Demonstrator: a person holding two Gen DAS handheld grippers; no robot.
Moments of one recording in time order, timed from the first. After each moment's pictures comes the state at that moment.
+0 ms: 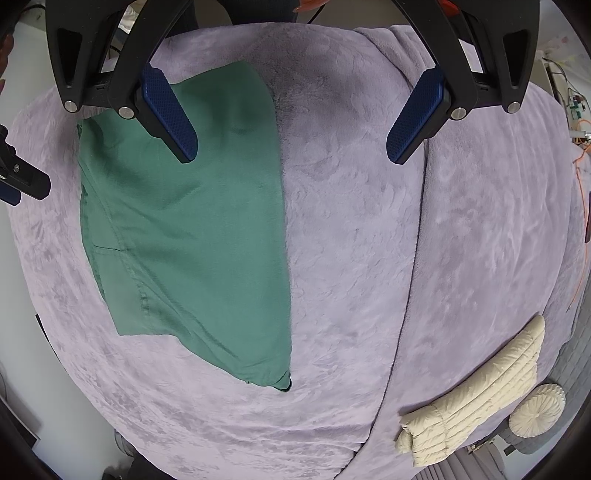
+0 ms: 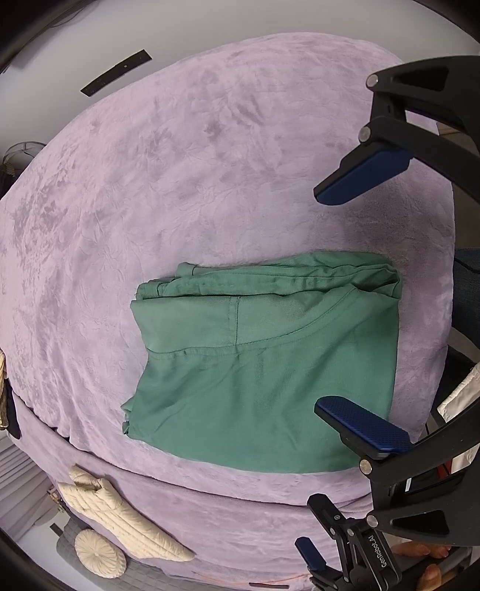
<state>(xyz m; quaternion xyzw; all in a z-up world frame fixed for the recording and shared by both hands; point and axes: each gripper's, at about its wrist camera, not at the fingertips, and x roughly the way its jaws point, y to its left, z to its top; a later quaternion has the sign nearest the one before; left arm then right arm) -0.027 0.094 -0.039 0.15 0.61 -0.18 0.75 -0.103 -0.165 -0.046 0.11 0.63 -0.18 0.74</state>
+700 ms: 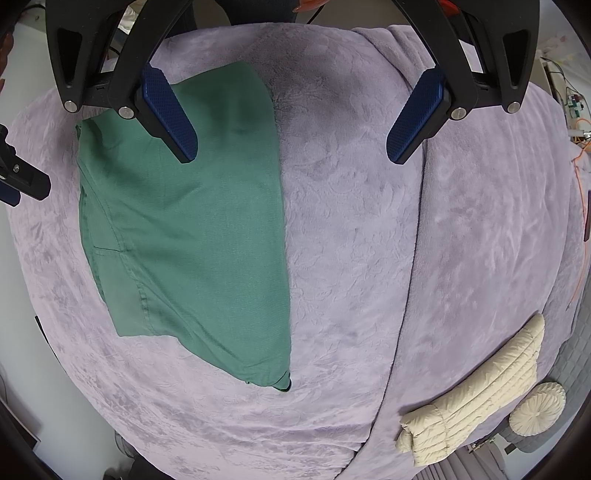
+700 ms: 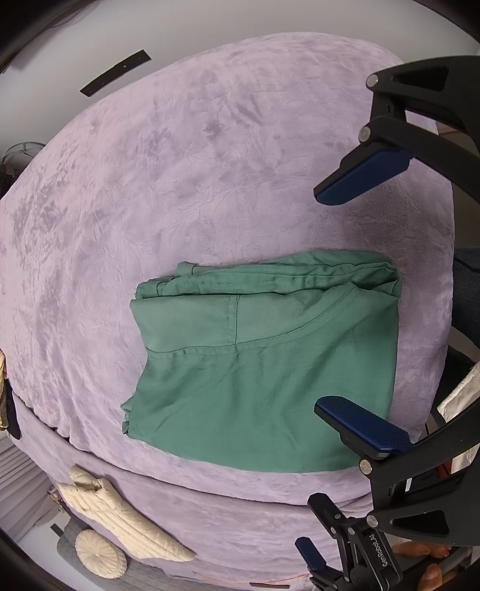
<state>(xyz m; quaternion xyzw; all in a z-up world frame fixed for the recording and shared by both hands) -0.026 0.093 -0.038 0.15 0.61 -0.18 0.75 -0.103 -0.164 -0.046 0.11 0.63 -0.18 0.74</state>
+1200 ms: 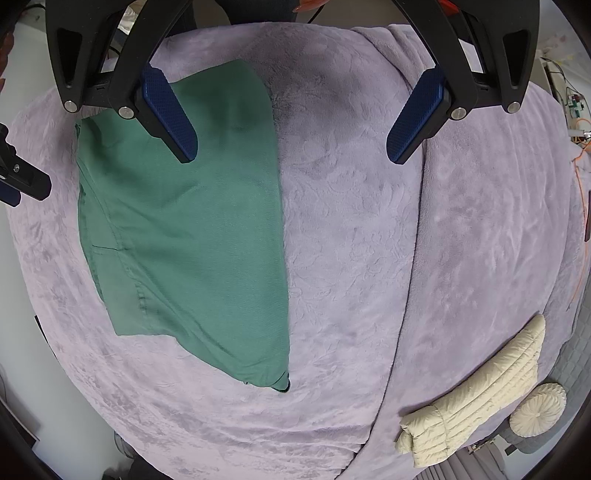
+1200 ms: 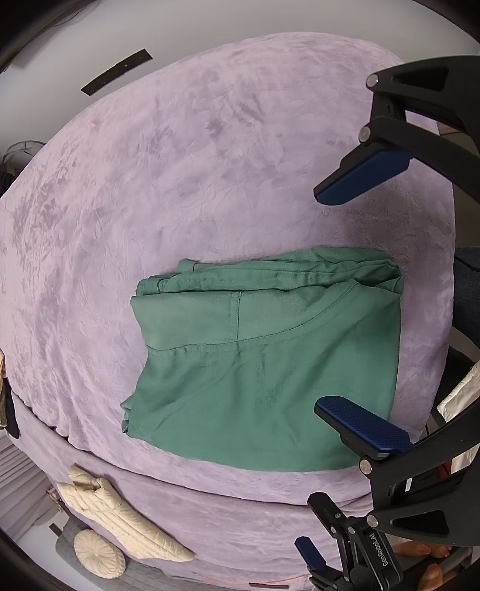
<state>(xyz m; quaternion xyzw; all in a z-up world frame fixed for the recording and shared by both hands) -0.024 0.094 -0.039 0.15 0.61 -0.18 0.75 -0.101 -0.163 -0.046 0.11 0.63 -0.18 0.74</state>
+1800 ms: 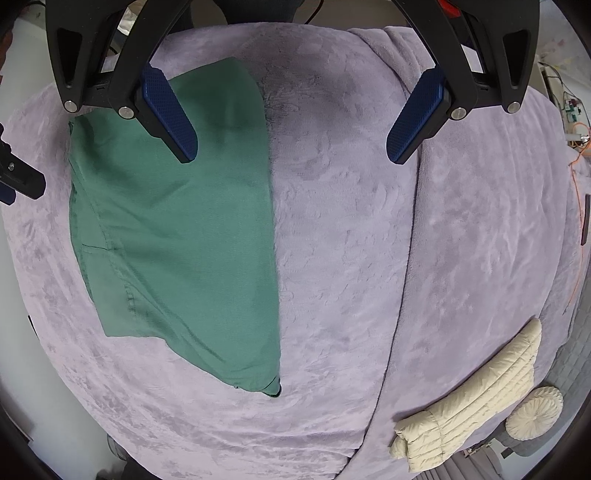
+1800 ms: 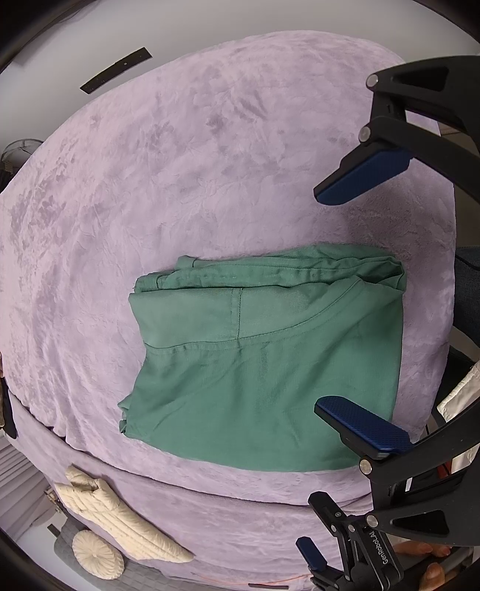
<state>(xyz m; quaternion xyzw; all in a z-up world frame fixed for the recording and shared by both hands) -0.017 0.097 -0.045 0.16 0.62 -0.17 0.75 -0.095 -0.164 -0.050 0.11 0.64 -0.17 0.74</state>
